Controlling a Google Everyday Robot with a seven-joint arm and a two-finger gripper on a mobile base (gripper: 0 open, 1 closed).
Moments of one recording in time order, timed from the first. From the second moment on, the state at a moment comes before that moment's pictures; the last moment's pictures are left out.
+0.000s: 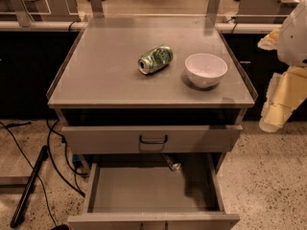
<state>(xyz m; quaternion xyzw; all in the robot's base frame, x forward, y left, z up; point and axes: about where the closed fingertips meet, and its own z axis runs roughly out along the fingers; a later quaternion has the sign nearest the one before) 0.438 -0.217 0.976 -0.60 0.78 -0.03 0.16</state>
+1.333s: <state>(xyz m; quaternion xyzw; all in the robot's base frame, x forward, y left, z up) 0.434 -0.194 0.934 -0.55 0.81 -0.02 0.19</state>
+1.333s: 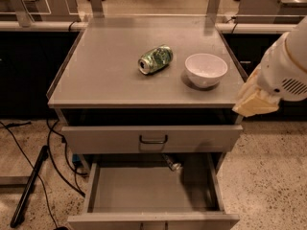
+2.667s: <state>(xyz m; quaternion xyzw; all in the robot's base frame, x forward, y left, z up) 0.420 -0.154 0.781 -0.43 0.87 0.15 0.17</state>
